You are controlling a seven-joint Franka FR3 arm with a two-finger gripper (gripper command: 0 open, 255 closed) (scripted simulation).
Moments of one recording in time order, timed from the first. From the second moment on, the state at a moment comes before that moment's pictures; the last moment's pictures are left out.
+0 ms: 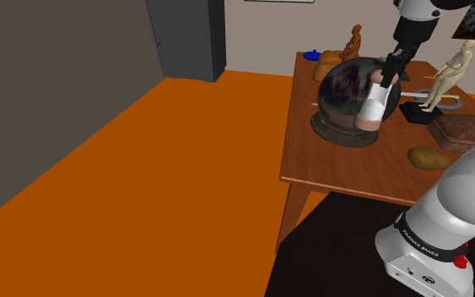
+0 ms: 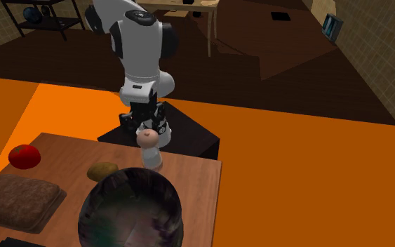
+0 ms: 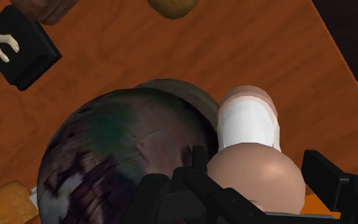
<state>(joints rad) -0.17 -0.86 -0.23 -2.54 -0.36 1.75 -0.26</state>
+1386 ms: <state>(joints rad) -0.15 -0.78 -0.19 -2.20 -0.32 1.50 -0.31</state>
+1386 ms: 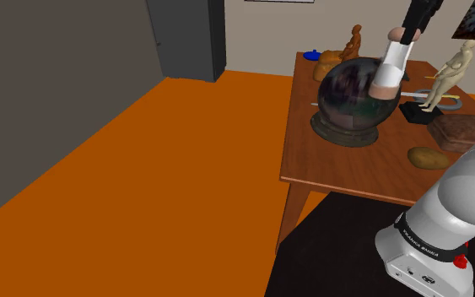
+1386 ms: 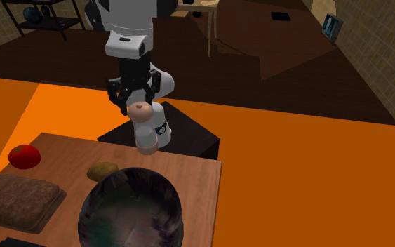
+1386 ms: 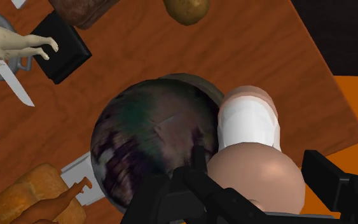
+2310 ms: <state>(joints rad) -0.15 -0.69 -0.17 -1.95 -0.30 1.34 -0.35</state>
